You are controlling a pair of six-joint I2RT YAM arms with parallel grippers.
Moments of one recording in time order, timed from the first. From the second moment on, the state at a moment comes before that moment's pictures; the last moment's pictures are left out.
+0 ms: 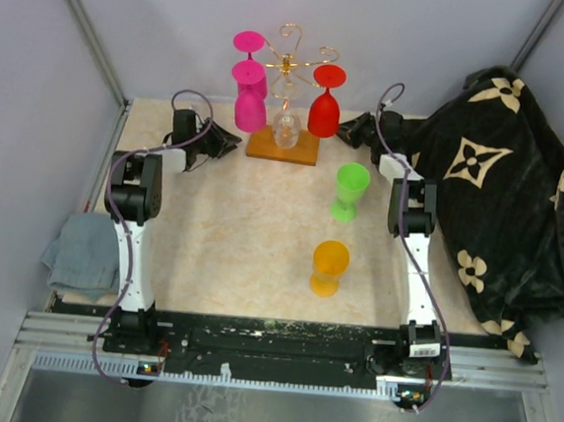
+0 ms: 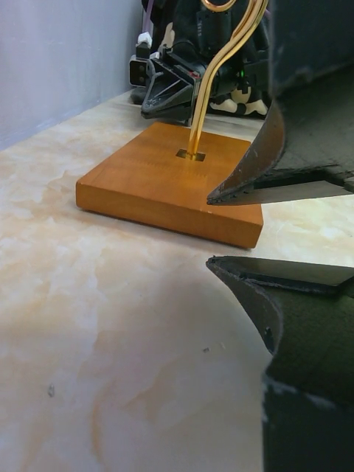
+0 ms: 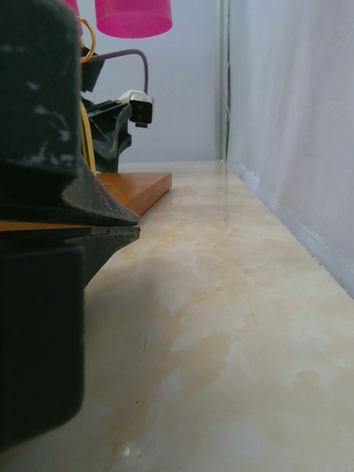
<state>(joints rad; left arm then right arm) -0.07 2.33 1.56 0.30 0.45 -0.96 0.09 2.86 2.33 0.27 -0.68 1.15</state>
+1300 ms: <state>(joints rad) -0.09 2.41 1.60 0.36 0.48 -1.00 0.13 2.86 2.34 0.29 -0.69 1.08</state>
